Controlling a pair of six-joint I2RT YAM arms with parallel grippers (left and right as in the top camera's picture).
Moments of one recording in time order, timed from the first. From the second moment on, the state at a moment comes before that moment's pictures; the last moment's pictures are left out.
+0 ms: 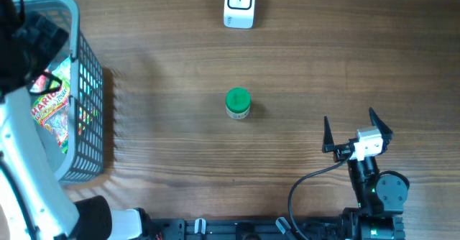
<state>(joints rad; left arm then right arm) 0.22 1.59 2.20 -1.61 -0.29 -0.73 -0.06 0.01 0.01 0.01 -0.20 -0.20</state>
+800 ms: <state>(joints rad) 0.22 1.52 1.49 -1.07 -0.27 -0.69 -0.06 0.01 0.01 0.01 -0.20 -0.20</state>
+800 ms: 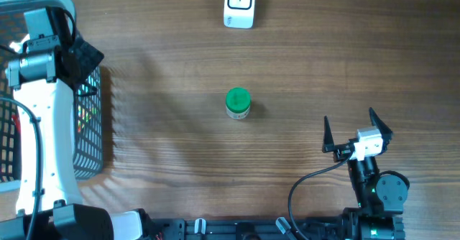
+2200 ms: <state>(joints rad) 0.60 1.75 1.53 -1.05 -0.08 -0.60 -0.06 0.01 0.01 0.01 -0.20 -0.20</state>
